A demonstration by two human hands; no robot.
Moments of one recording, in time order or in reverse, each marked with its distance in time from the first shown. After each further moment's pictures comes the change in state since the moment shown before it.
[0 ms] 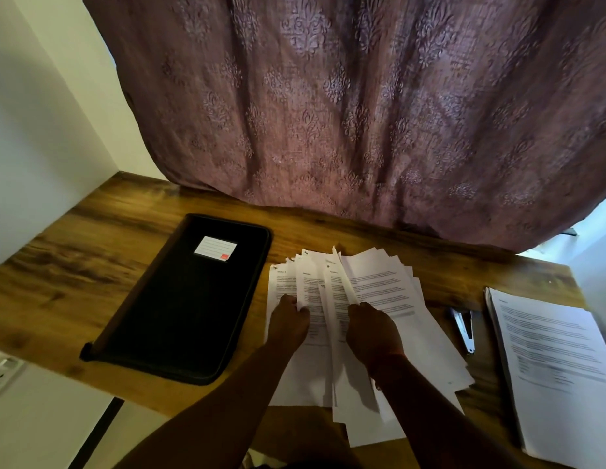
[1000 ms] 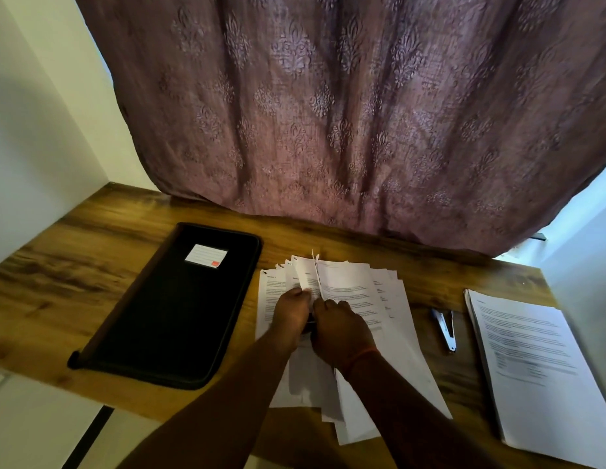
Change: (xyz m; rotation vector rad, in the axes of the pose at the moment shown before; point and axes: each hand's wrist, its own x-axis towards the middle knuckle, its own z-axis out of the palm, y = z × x) left_hand -0.008 0.052 -0.018 -0.750 -0.167 -0.279; right_hand -0.016 -0.039 -0.022 -0.030 0.041 -0.191
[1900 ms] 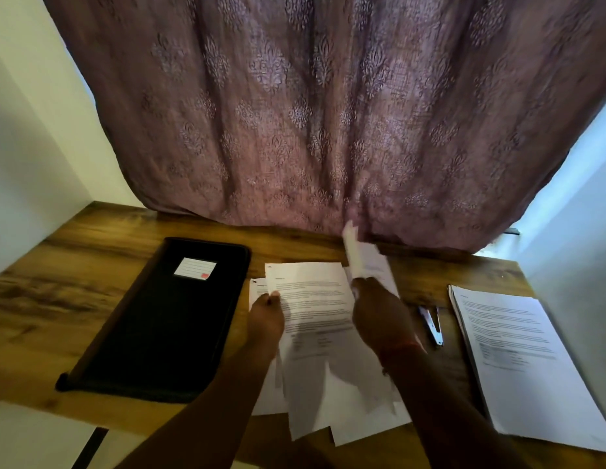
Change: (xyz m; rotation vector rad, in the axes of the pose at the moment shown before) left_hand 0.003 -0.012 -0.024 0.175 0.175 0.197; right_hand -0.020 0.050 -0.060 0.079 0.257 0.266
